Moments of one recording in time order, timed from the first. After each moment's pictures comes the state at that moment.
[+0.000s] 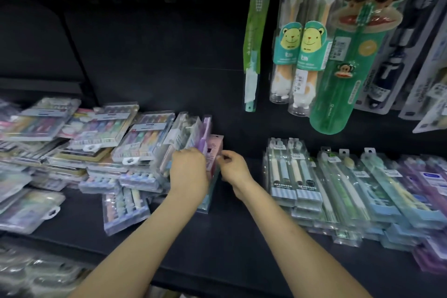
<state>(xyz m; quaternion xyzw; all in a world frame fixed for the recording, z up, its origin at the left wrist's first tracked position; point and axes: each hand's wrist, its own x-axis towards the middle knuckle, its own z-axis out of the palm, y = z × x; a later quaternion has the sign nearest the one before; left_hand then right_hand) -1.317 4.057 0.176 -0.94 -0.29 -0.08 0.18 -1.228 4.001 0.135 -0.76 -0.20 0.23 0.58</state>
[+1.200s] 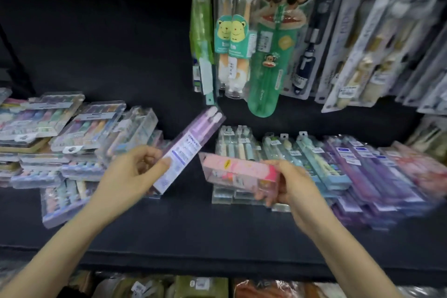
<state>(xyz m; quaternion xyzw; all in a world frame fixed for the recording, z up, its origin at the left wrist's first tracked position) -1.389 4.019 0.191 -0.81 -0.19 -0.25 -0.51 -1.267 3.774 0.194 -0.71 -0.12 0.20 0.67</state>
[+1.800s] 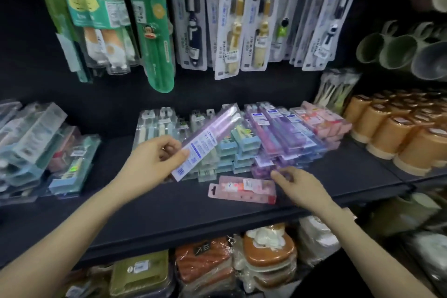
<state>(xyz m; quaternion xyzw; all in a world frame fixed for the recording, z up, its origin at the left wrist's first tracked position) -1.307 3.878 0.179 -0.87 -0.02 -0.16 -0.46 -1.226 3.577 0.128 -0.96 -0.04 0.08 0.26</state>
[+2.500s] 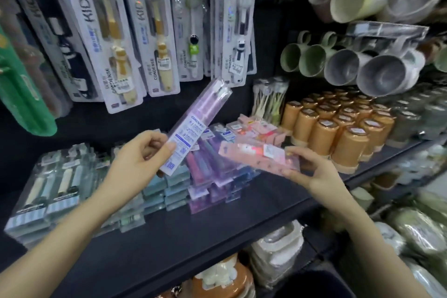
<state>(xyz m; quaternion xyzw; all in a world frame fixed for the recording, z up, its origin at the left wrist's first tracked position) -1.202 3.771 0.198 -0.80 0.07 -0.17 -0.57 -1.186 3.427 0.162 -0.86 -0.10 -0.13 0.48</state>
